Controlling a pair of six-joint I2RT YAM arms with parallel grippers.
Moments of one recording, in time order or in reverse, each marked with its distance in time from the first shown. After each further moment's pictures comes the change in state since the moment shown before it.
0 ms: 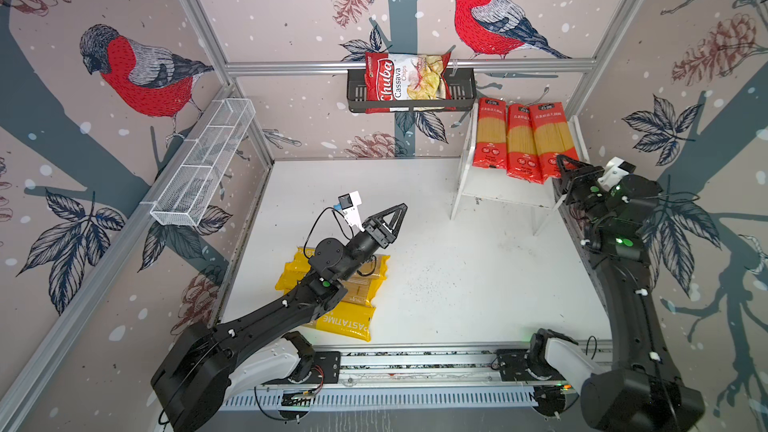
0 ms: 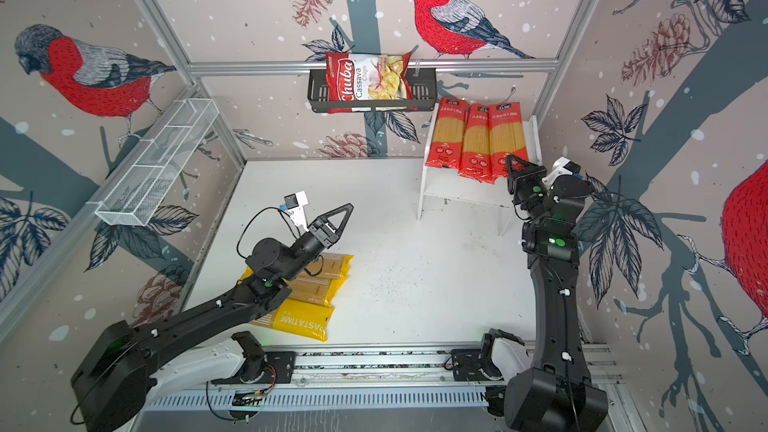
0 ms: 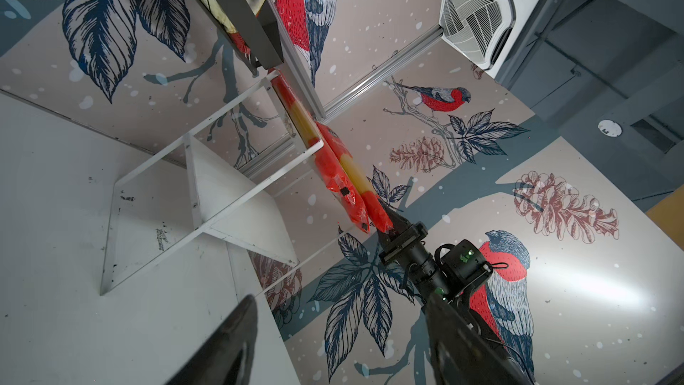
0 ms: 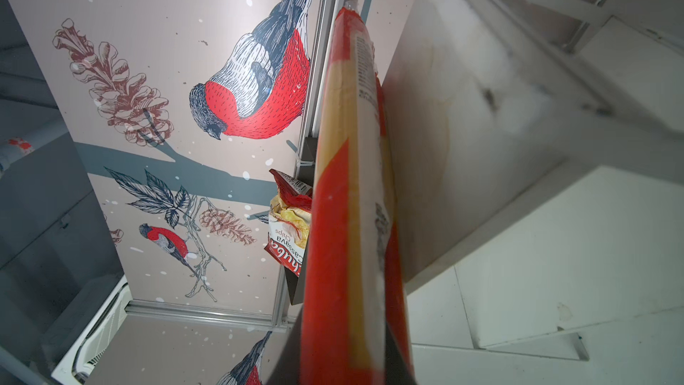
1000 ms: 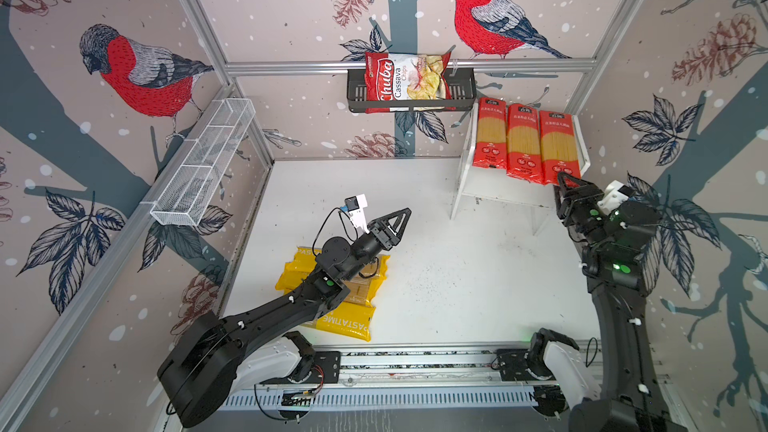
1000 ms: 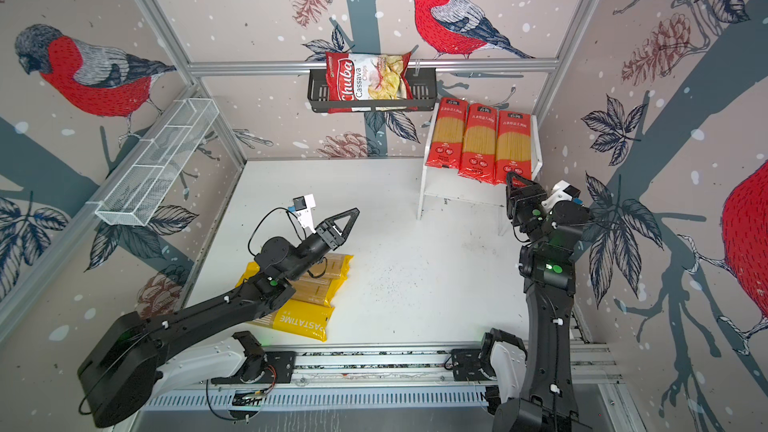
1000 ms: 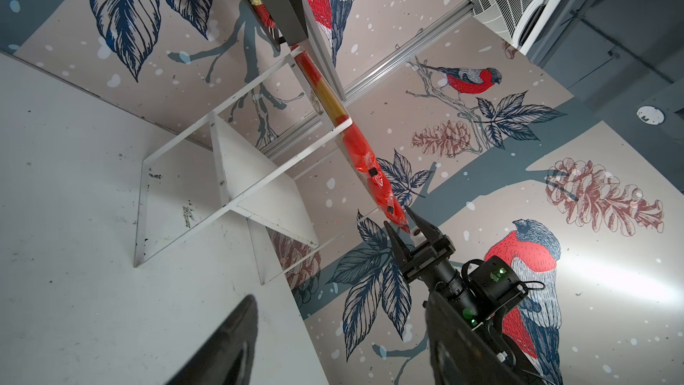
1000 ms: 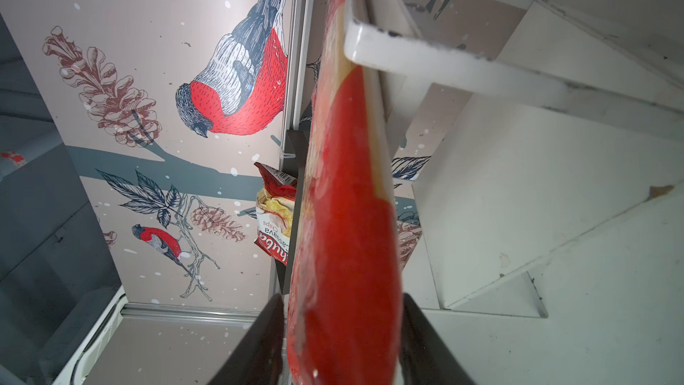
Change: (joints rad) left arm -0.001 0.063 -0.009 0.003 0.024 0.011; right arm -0.040 -0.154 -0.180 -0.020 -0.022 0.005
